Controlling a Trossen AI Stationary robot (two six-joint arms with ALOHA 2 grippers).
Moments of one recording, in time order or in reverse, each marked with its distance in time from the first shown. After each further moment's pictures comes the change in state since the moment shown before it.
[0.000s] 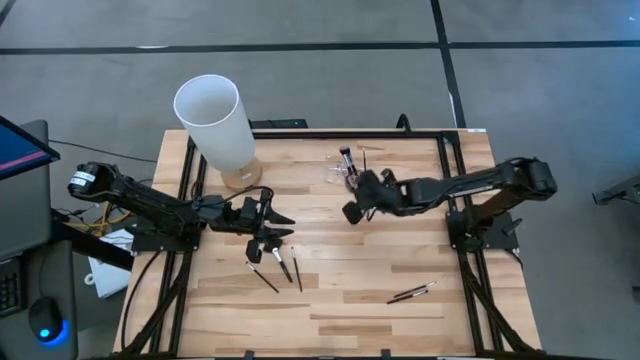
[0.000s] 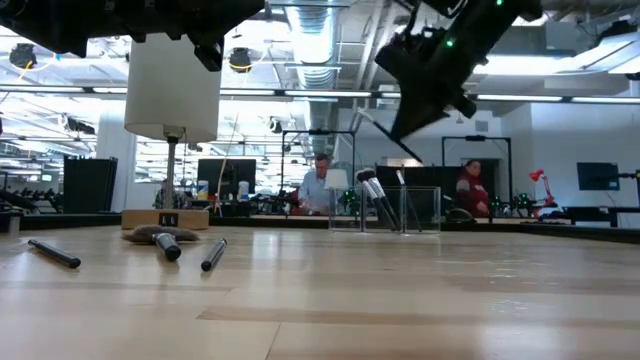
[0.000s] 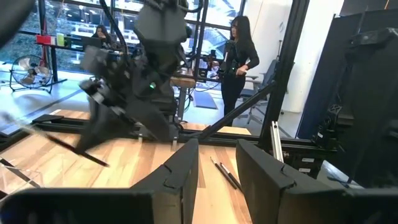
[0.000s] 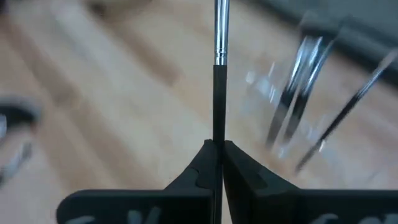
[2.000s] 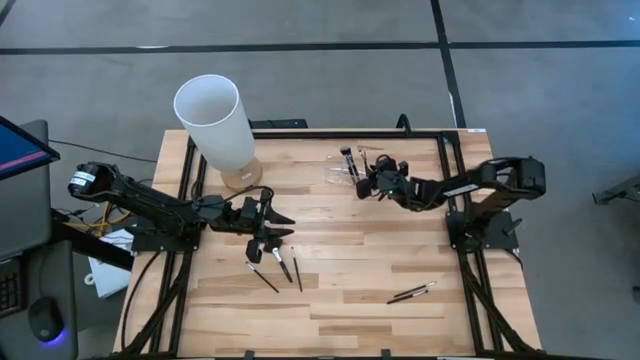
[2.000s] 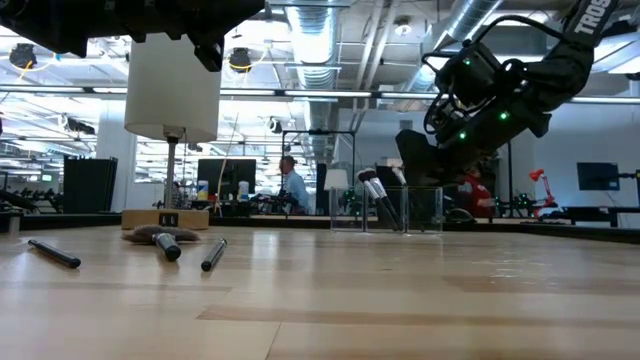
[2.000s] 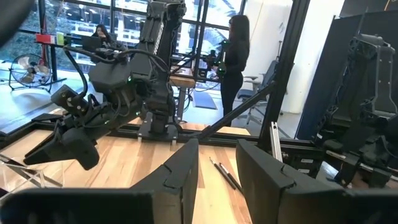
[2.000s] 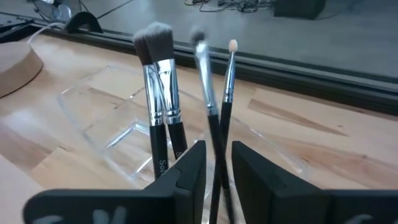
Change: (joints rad) left arm 0.000 0.000 0.000 0.000 0.000 -0.008; right arm -0.259 0.068 -0.489 0.850 0.105 -0.091
